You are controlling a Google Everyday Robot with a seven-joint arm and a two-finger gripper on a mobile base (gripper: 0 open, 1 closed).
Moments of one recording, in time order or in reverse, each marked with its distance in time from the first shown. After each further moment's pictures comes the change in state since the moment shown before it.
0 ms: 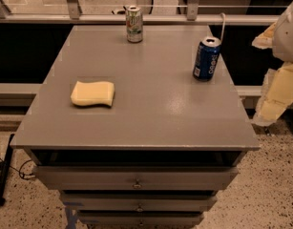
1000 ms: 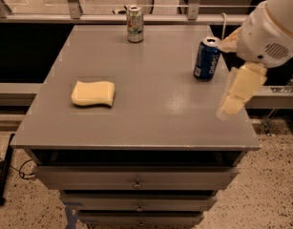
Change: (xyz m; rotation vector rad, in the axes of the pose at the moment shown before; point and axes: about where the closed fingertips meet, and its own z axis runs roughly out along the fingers) arm -0.055 -0.004 0.033 -0.080 -0.175 -0.026
